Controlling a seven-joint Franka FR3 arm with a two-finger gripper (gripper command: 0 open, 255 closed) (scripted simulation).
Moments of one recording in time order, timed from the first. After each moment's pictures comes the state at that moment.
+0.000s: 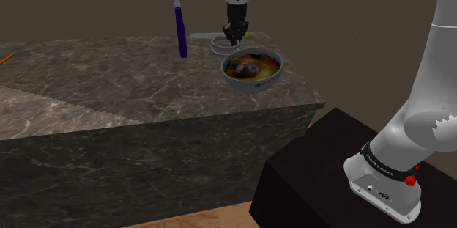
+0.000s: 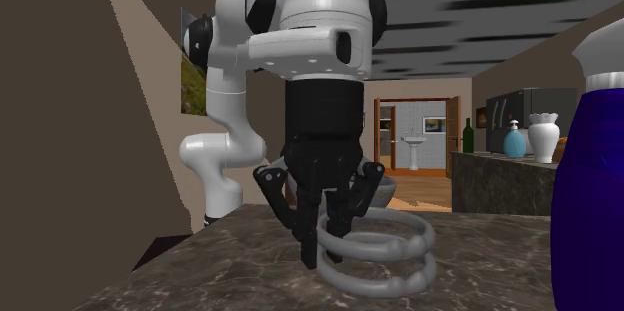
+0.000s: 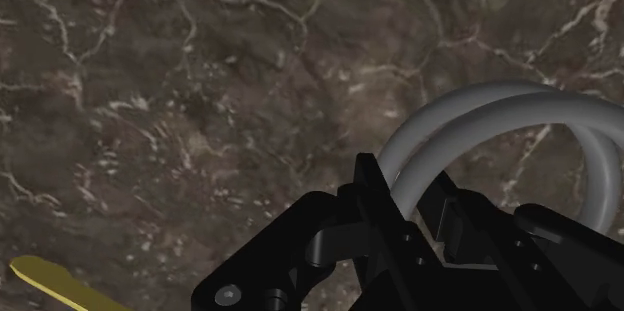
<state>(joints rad) 0.08 0.36 0.10 -1.58 -0.02 1.88 0.03</state>
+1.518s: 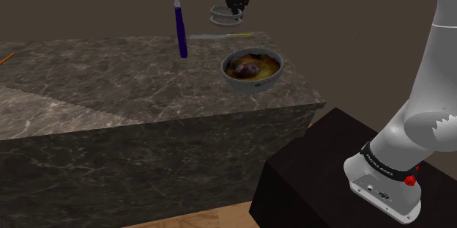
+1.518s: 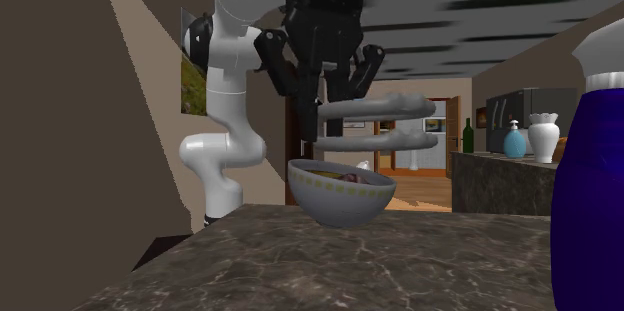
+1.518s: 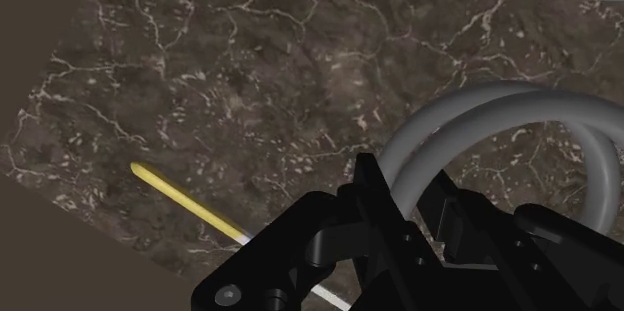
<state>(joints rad) 0.08 0.35 0.10 -1.28 -0.02 1.57 0.03</state>
